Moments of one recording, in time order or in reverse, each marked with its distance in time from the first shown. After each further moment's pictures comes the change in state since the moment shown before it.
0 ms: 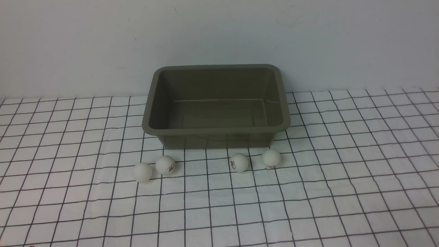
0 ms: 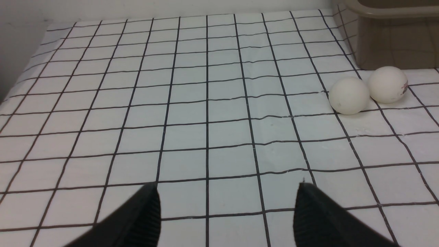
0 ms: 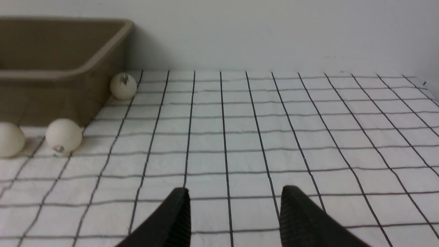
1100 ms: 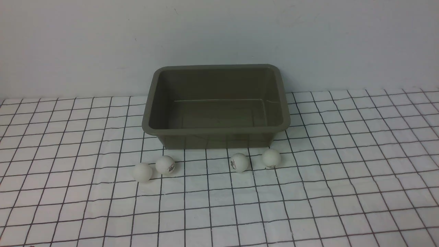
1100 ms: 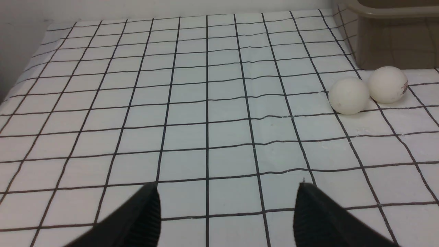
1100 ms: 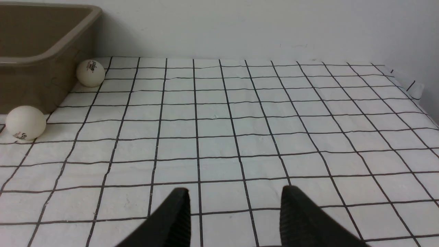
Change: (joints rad) right arm -0.068 0.000 -0.010 -0.031 0.077 -0.033; left arm 0.000 0.000 0.000 0.001 0.000 0.000
